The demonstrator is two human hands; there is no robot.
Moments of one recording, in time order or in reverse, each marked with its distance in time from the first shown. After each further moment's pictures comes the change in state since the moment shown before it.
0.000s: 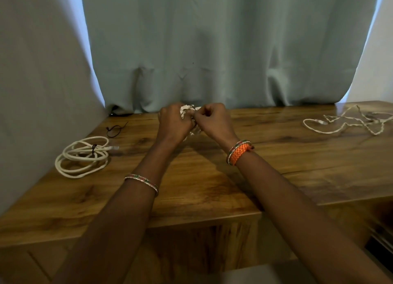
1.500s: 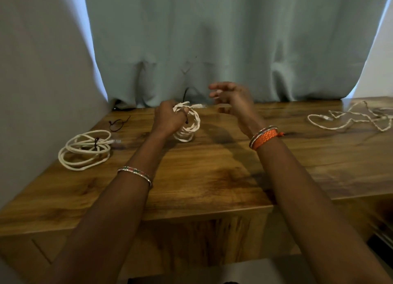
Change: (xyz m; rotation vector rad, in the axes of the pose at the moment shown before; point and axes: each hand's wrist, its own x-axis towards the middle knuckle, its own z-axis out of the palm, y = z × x) left_hand 0.009 -0.016 -0.008 -0.039 -0.135 -0.219; right_hand 0.015 -0.006 -0.050 0.385 -0.140 0.147
